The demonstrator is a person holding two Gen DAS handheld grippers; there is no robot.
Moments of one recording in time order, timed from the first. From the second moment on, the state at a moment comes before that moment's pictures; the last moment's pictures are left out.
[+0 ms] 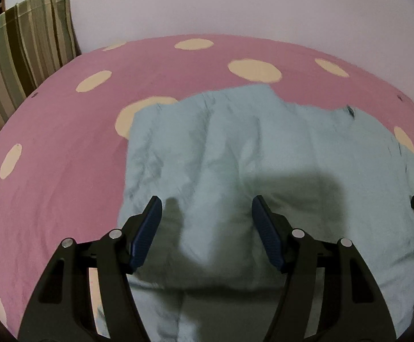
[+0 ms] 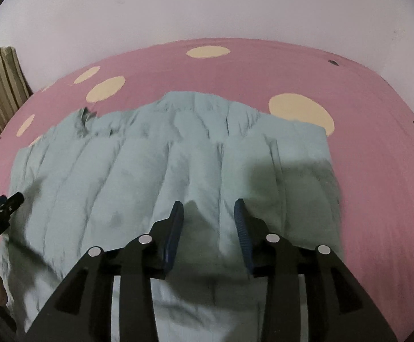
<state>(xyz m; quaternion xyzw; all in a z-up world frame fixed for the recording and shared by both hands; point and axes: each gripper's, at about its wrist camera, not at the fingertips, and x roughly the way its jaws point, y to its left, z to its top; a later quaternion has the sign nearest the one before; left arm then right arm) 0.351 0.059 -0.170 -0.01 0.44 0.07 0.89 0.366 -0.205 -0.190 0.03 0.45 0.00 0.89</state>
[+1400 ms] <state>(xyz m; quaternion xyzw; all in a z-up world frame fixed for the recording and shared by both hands) 0.056 0.157 -0.195 -0.12 0.49 0.05 0.86 0.086 -0.270 -0.197 0.09 0.46 0.00 0.88</state>
